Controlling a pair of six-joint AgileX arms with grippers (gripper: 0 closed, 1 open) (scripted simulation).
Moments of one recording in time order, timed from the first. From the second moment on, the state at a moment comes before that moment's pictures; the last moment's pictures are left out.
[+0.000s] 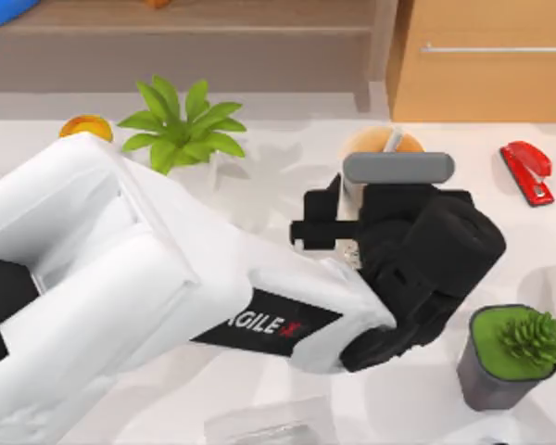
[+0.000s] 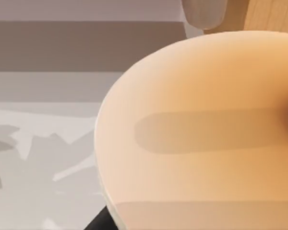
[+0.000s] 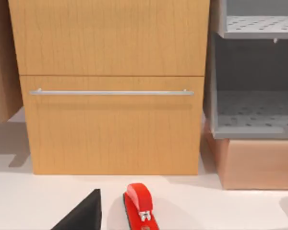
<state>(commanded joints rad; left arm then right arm) -1.05 2.15 1.22 0.43 -0.93 -0.43 0.00 0.00 0.00 0.00 0.00 0.00</state>
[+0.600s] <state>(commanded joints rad) -1.05 2.13 1.23 0.39 -0.93 -0.43 0.00 0.00 0.00 0.00 0.00 0.00</state>
